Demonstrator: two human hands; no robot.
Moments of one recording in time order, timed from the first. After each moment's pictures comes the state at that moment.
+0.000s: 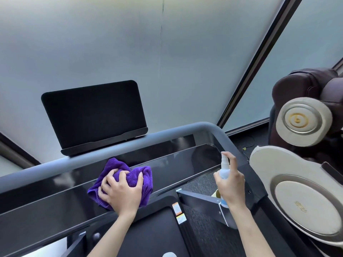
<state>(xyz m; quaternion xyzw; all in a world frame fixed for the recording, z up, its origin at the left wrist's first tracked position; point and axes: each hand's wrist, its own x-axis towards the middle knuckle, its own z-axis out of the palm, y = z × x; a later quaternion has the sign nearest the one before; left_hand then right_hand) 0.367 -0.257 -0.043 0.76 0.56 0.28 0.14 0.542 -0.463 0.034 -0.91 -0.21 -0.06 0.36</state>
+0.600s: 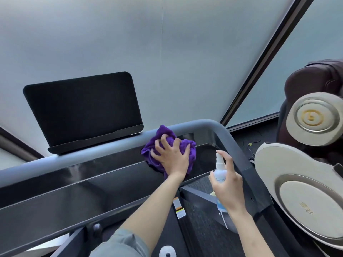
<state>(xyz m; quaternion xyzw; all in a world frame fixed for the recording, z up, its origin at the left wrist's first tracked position) 0.548 -0.299 -0.029 0.83 0.48 0.19 0.19 0.559 -0.457 0.027 -0.88 -0.26 0.01 0.39</state>
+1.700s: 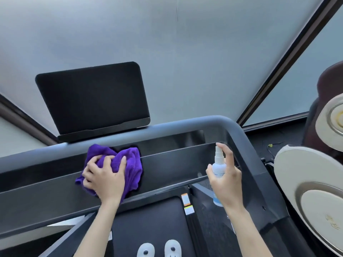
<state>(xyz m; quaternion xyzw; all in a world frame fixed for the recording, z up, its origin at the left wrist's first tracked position) 0.374 -0.228 -0.047 0.71 0.64 0.25 0.14 0.568 -0.436 0.017 -0.84 -0.30 0.03 0.45</state>
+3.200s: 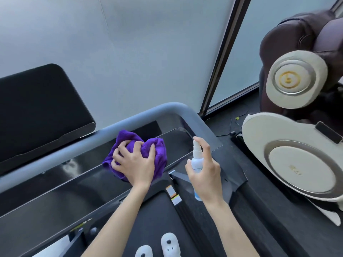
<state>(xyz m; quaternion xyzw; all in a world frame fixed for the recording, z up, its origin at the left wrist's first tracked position) 0.529 -0.323 -0.041 0.81 0.51 0.21 0.19 0.577 -0.485 0.007 -0.86 -0.22 0.00 0.46</state>
